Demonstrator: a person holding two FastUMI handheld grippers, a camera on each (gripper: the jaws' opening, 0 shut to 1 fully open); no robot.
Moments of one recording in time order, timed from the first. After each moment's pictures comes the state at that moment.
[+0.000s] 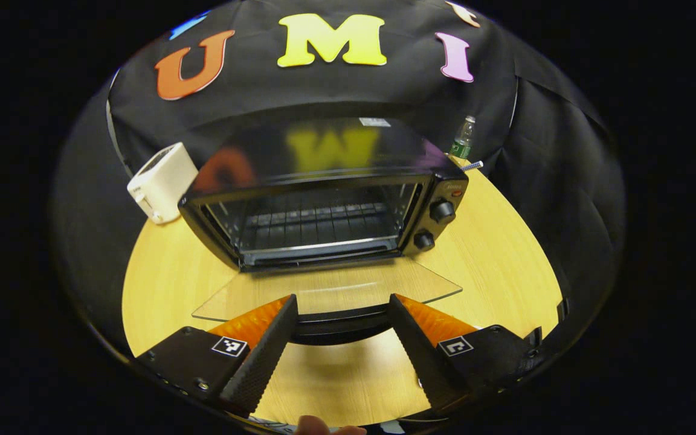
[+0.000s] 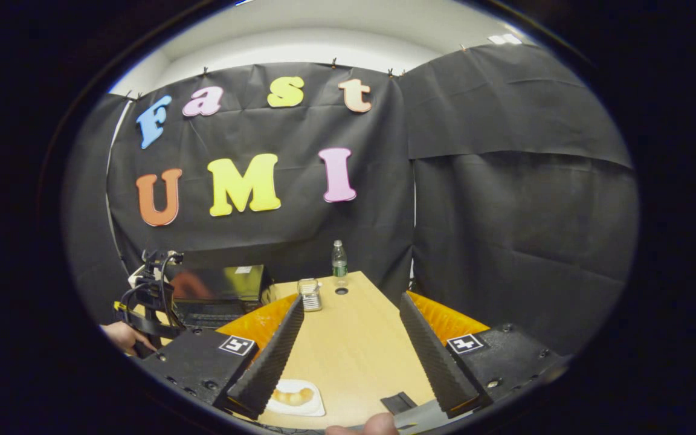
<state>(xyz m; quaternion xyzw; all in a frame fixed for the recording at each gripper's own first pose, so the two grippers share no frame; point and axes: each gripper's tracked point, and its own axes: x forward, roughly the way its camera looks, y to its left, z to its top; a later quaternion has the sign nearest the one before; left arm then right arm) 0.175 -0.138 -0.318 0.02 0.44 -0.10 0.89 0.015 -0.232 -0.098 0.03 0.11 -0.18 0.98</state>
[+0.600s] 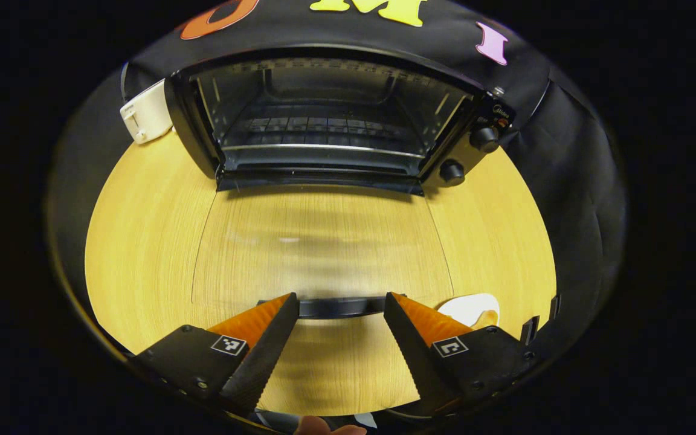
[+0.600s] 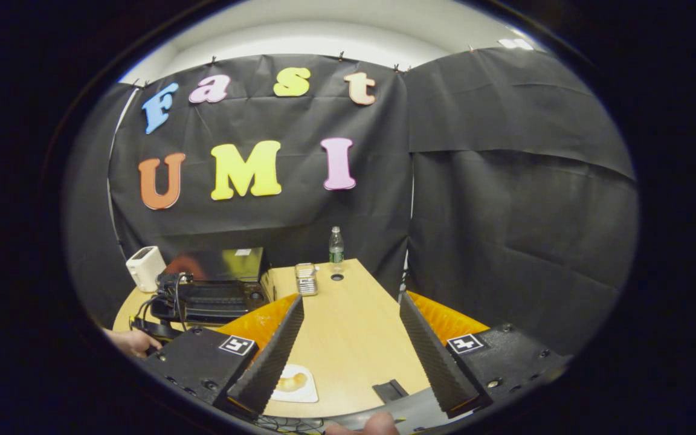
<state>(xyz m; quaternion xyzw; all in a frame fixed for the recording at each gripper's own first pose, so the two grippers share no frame) 0.128 -0.129 -0.401 -0.04 0.55 -0.09 0.83 -0.009 -0.220 -0.113 0.00 0.14 -0.19 0.97</state>
